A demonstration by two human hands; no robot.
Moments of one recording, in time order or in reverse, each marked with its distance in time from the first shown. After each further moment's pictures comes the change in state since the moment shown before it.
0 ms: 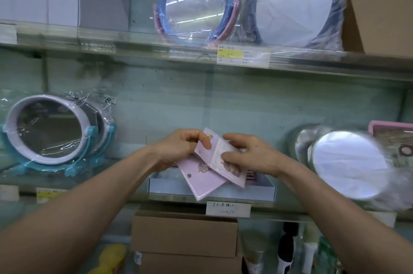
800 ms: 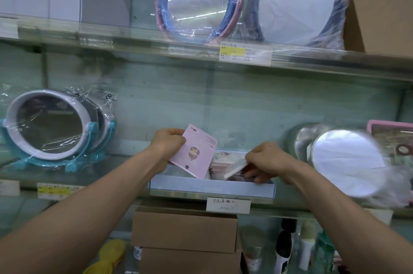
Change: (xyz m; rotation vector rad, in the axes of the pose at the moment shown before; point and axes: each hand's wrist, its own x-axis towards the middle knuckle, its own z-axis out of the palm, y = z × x) left_hand 0.010 -0.016 -0.001 -0.203 0.460 -0.149; right_hand -0.013 0.011 -0.003 0.253 0.018 0.430
